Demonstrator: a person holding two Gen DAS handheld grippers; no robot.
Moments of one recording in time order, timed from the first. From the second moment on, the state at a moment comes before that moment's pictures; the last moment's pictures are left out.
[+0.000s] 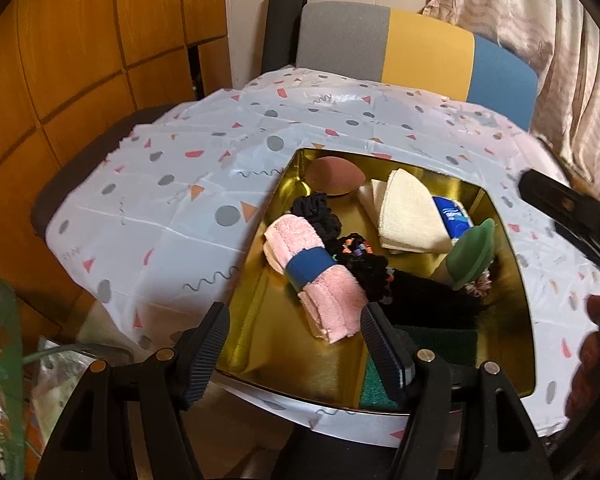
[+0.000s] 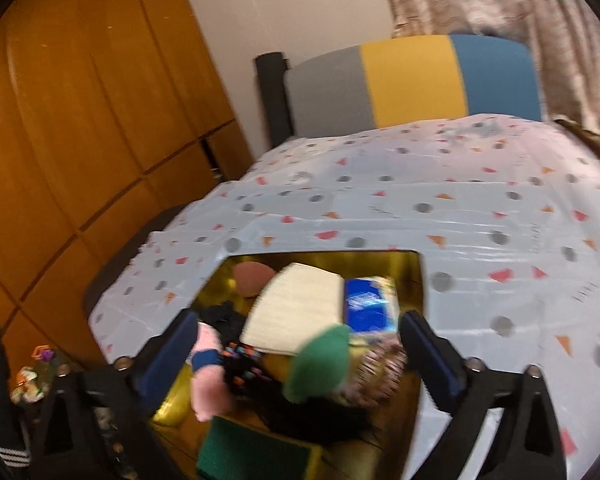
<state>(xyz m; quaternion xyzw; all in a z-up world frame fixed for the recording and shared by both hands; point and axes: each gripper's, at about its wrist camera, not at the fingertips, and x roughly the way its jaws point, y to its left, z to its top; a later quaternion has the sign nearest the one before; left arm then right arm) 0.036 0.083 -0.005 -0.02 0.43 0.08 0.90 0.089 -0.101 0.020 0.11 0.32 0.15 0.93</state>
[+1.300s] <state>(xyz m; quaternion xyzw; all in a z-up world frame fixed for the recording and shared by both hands) 0.002 0.059 0.015 0.01 0.40 0.08 0.91 0.014 -0.100 0.012 0.01 0.36 -0.03 0.93</state>
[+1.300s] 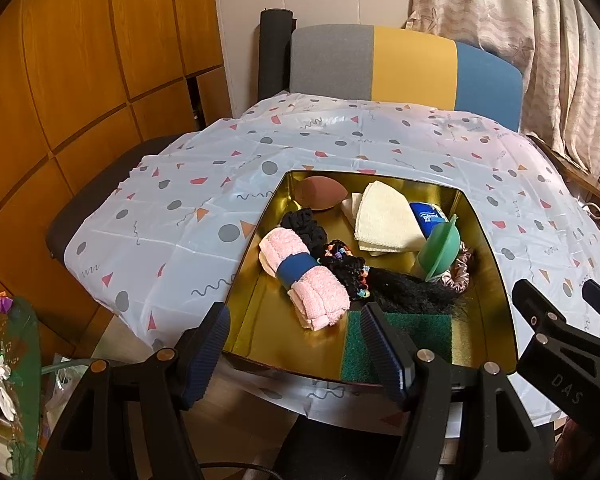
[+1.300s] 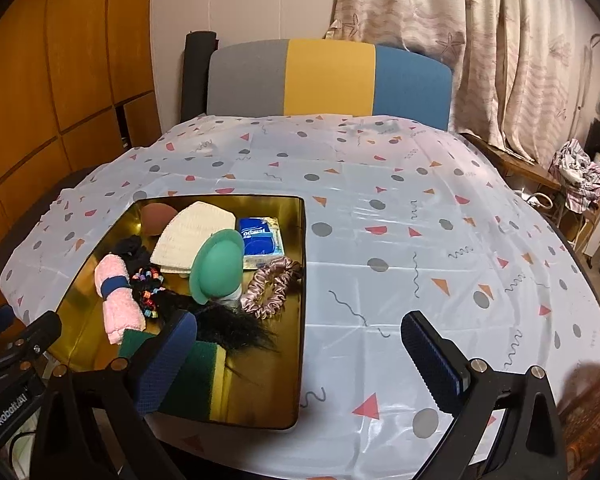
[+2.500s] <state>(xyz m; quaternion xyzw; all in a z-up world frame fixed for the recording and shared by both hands) 0.005 0.064 0.007 0.01 0.41 0.08 0.91 0.017 -0.097 0.003 0.02 0.38 -0.02 0.92</state>
